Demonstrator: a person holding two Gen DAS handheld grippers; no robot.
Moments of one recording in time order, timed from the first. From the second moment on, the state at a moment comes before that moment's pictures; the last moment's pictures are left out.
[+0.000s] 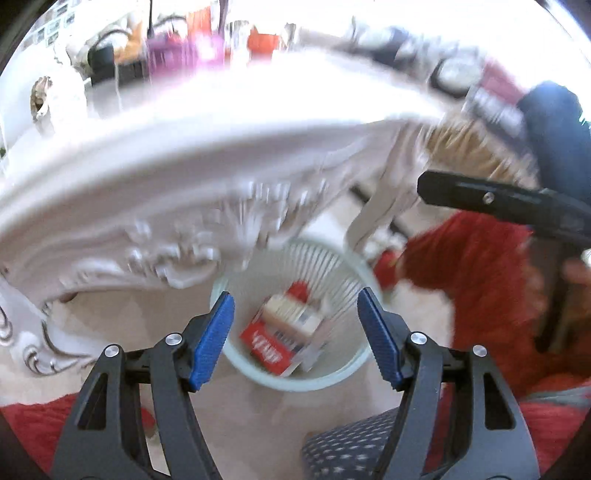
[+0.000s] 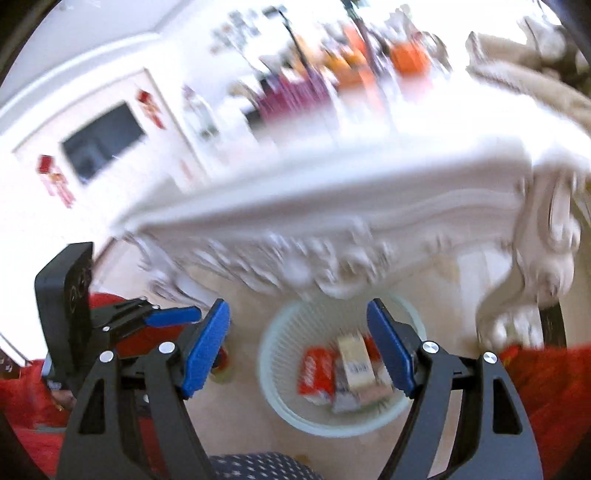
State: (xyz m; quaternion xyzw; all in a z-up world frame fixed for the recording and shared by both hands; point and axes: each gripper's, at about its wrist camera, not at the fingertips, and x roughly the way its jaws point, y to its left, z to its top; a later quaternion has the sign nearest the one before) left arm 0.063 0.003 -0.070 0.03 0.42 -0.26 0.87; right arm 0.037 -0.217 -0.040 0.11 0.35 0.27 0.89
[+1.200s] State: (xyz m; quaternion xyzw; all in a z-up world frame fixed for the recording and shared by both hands) left arm 0.457 0.078 0.005 0.18 0.38 -0.25 0.87; right arm 0.410 -0.105 0.013 -0.12 0.36 0.46 0.80
